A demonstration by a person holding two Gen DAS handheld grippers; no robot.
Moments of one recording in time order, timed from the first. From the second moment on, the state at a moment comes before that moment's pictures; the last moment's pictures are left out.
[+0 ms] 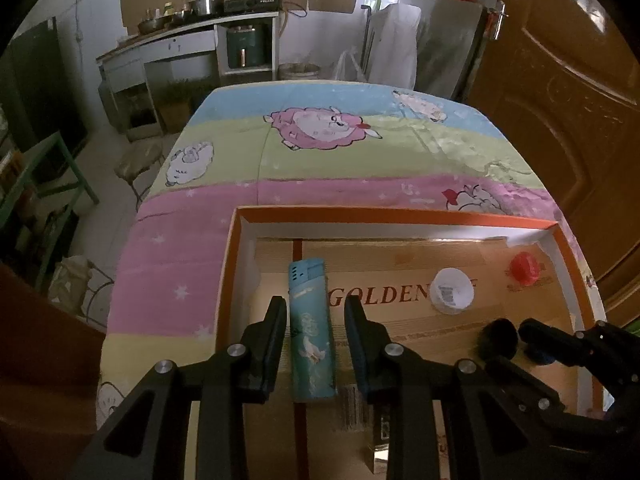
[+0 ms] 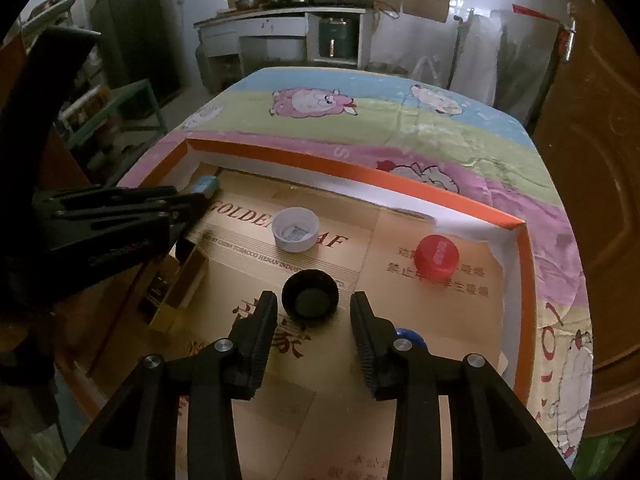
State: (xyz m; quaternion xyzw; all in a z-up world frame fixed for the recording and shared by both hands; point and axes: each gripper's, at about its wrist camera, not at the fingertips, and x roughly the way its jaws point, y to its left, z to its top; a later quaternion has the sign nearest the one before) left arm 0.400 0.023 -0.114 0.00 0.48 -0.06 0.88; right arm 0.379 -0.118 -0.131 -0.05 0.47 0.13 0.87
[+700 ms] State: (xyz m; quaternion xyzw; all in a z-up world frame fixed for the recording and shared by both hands) left arm 0.362 0.019 -0.077 -0.01 0.44 -0.07 0.89; right arm 0.349 -0.126 -0.107 -0.04 0.45 0.13 0.88
